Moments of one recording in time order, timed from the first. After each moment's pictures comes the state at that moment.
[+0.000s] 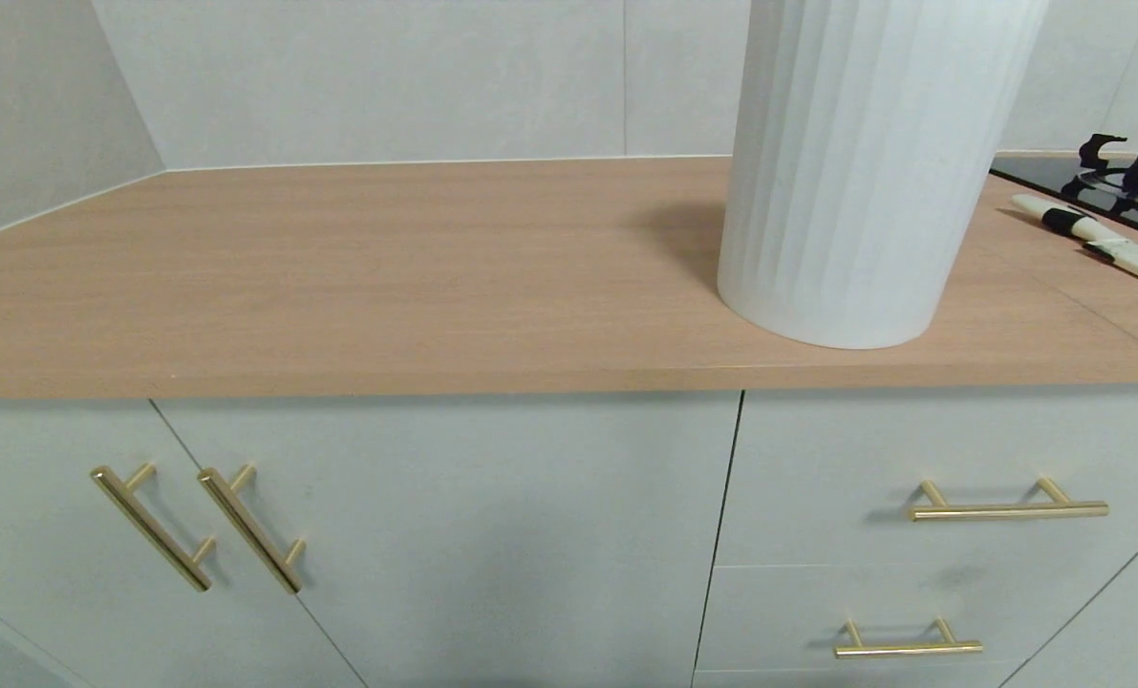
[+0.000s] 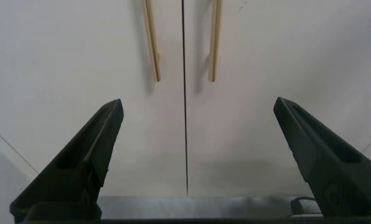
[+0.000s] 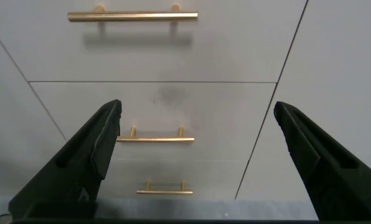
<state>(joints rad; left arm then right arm) 0.00 0.00 0.00 0.00 0.01 0.00 0.00 0.00 0.00 0.00 0.01 -0.01</state>
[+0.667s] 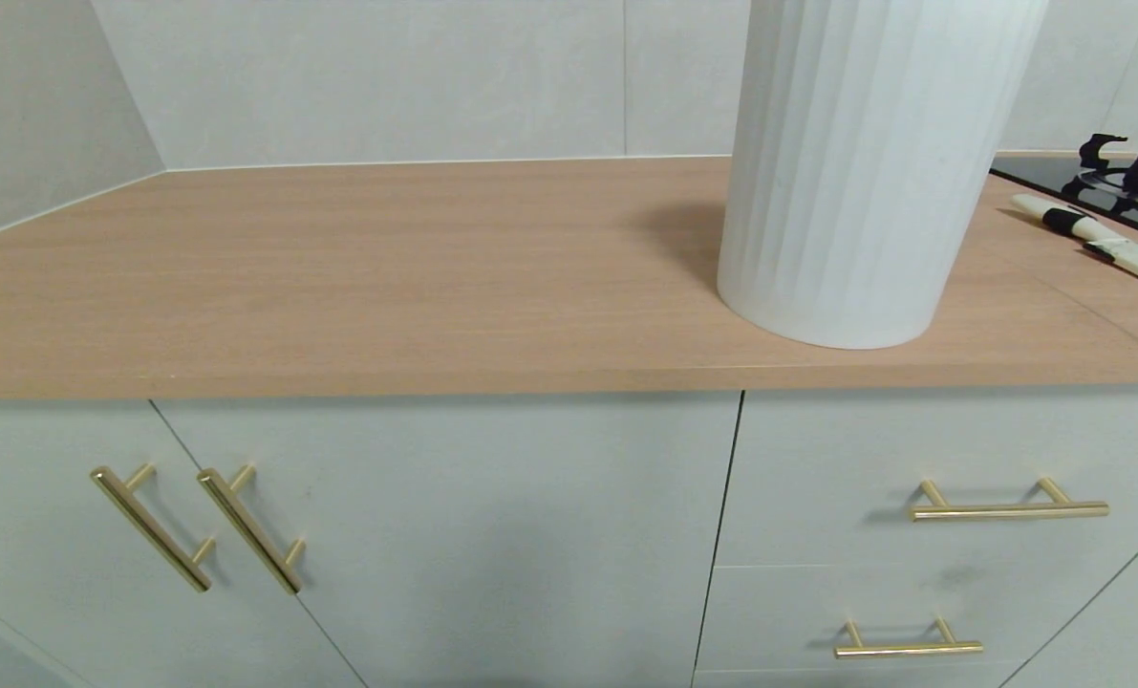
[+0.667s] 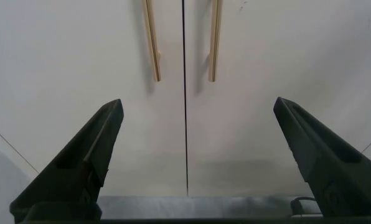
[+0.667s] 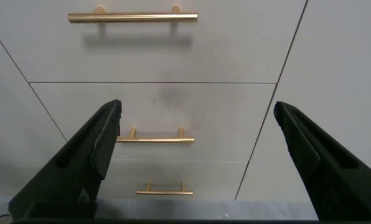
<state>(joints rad) 0.00 0.00 0.00 0.00 0.01 0.00 0.00 0.00 0.00 0.00 0.01 -0.01</state>
